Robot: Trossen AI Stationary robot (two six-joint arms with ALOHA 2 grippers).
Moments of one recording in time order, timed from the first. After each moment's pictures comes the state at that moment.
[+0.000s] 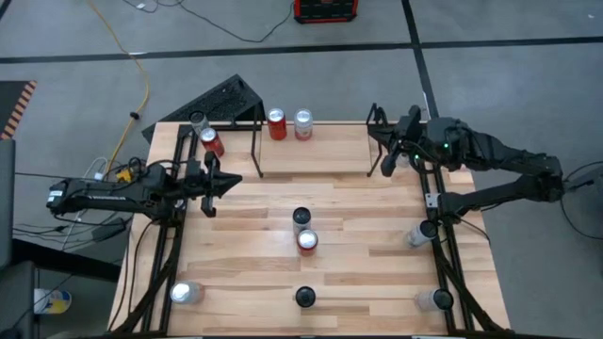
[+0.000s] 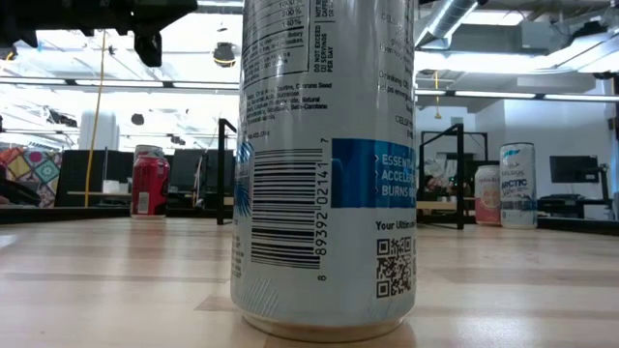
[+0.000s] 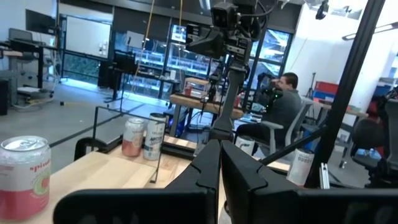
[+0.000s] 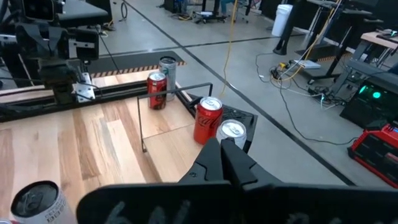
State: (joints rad) left arm 0.05 0.48 0.30 0.46 -0.12 -0.19; right arm -0.11 0.95 1.21 -0.55 0.44 0.02
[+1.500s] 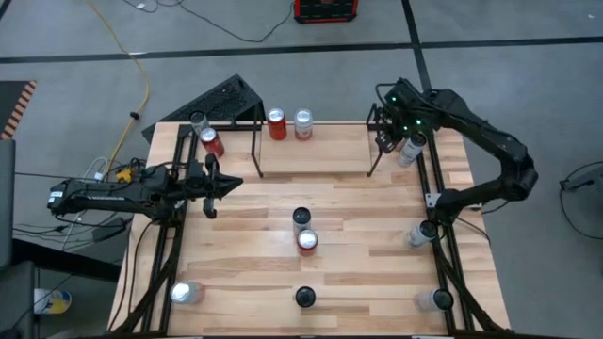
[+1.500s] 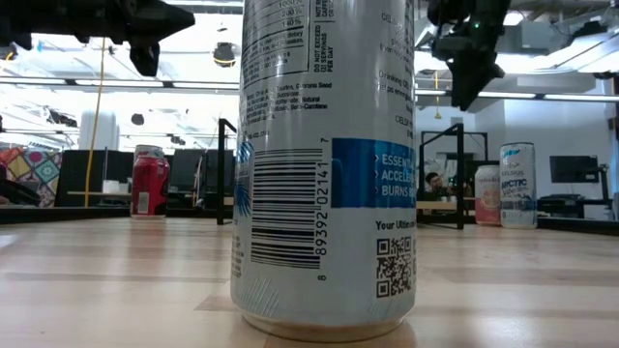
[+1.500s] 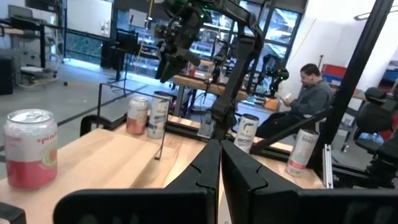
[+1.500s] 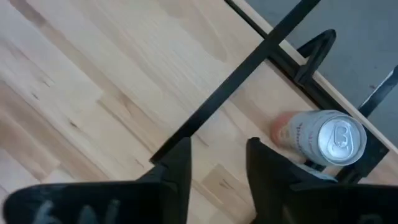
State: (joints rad) left arm 0.05 0.45 0.30 0.34 -0.12 -0.20; right arm -0.73 1.31 1.41 -1.24 0.08 0.08
